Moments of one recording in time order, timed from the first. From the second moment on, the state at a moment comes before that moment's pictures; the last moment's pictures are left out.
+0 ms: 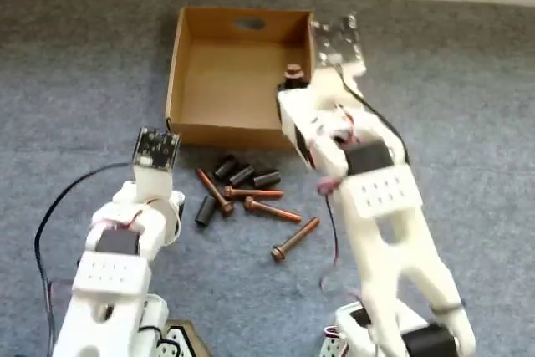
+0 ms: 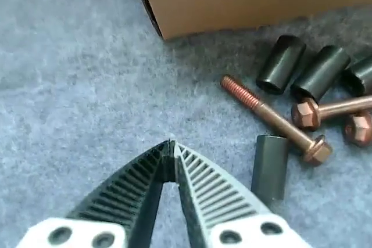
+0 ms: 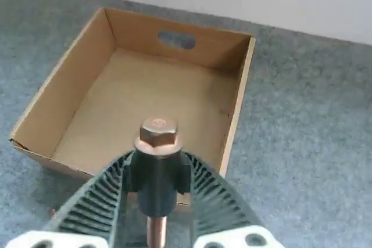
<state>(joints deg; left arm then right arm) -2.6 -56.7 77.8 40.8 -7.3 -20.6 -25.8 23.3 43.3 -1.5</state>
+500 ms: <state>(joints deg) -2.5 -23.4 64.5 35.6 -7.3 -20.3 21.4 -21.8 53.7 -1.9</state>
